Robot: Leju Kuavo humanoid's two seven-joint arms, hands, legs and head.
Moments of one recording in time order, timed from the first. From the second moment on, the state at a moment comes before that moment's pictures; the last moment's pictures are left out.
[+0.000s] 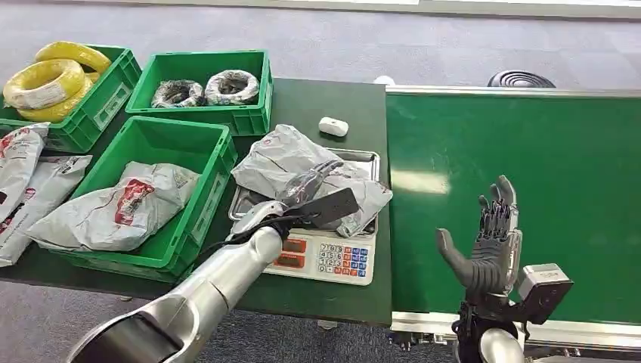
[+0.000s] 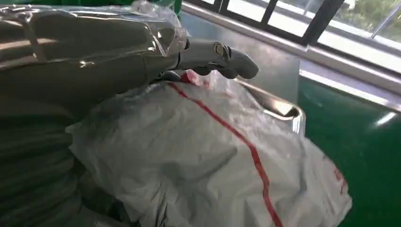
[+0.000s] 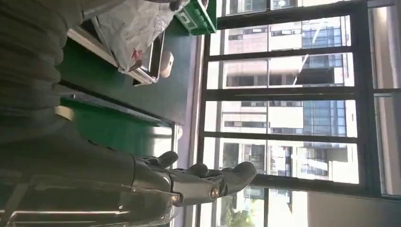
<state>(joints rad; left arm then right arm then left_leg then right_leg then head) -0.84 -0.34 -0.52 -0.50 -0.61 0.13 -0.19 0.03 0.12 -0.03 -1.60 0.16 -0.10 -0.52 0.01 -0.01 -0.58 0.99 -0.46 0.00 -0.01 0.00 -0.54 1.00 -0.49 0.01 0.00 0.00</state>
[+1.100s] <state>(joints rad) -0.89 -0.24 -0.44 -0.55 -0.44 0.48 -0.36 0.02 0.13 -0.03 -1.59 0.15 -0.11 -0.53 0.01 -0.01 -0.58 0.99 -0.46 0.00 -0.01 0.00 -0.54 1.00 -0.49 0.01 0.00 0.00</state>
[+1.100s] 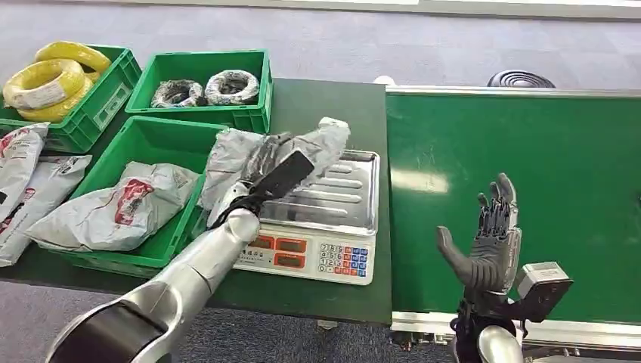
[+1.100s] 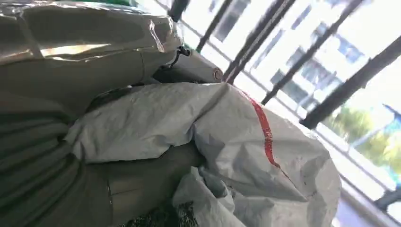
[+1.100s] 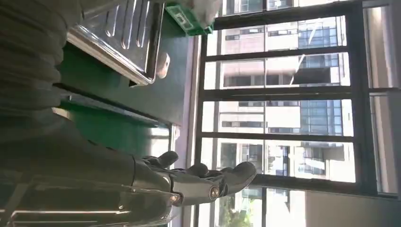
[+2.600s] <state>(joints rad) -1.03 0.10 -0.17 -0.38 -0.87 0.56 0.10 0.06 0.12 0.00 -1.61 0.14 -0.18 -0.47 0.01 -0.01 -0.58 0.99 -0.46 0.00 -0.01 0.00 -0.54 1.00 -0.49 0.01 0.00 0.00</state>
